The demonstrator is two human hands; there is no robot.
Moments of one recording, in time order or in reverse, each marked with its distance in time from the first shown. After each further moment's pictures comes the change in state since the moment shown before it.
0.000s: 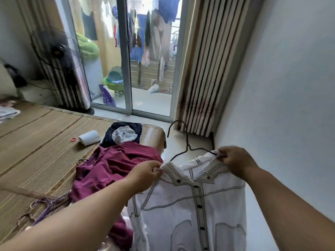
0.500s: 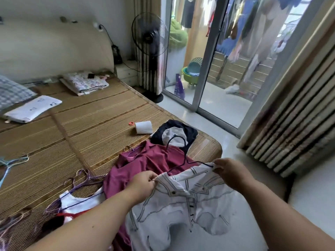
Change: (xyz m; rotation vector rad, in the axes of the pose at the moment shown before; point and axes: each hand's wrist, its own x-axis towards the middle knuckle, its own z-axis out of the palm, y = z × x) left_hand 0.128 -0.104 -0.047 -0.111 0.402 -0.561; right_hand 0.300 -0.064 0.132 0.002 -0.389 -0.385
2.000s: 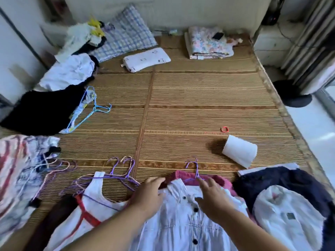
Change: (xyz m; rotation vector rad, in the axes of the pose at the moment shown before) left_hand 0.299 -0.211 -0.042 -0.005 0.404 -0.712; right_hand 0.441 -0.173 0.318 -0.322 -0.649 -0.757
